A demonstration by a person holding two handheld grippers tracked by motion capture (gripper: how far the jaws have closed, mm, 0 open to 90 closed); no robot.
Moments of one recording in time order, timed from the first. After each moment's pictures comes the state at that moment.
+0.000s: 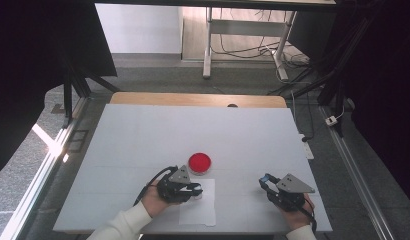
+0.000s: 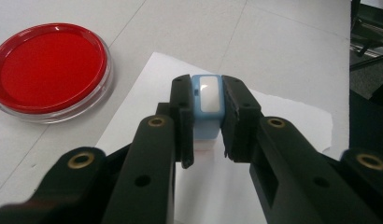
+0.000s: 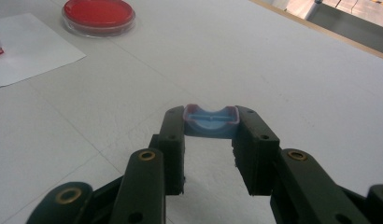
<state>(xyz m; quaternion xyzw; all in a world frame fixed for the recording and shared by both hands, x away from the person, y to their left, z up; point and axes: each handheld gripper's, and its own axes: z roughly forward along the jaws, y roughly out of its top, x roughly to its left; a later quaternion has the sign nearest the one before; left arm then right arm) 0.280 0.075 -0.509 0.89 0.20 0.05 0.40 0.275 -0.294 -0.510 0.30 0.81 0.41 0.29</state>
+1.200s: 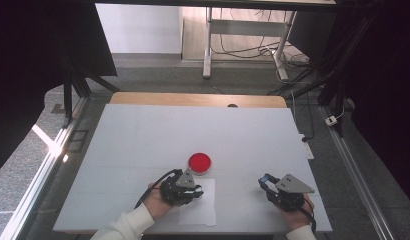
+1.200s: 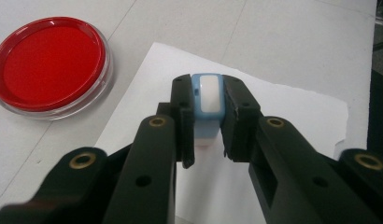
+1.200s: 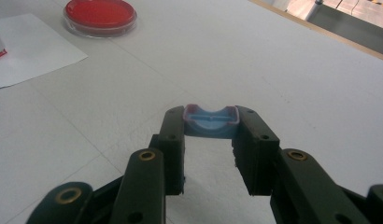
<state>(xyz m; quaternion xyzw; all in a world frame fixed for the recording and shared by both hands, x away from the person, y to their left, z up) 0.273 0.063 -0.507 0.91 0.19 0.08 0.35 0.274 -0.292 -0.510 0.30 0.81 0.41 0.29</state>
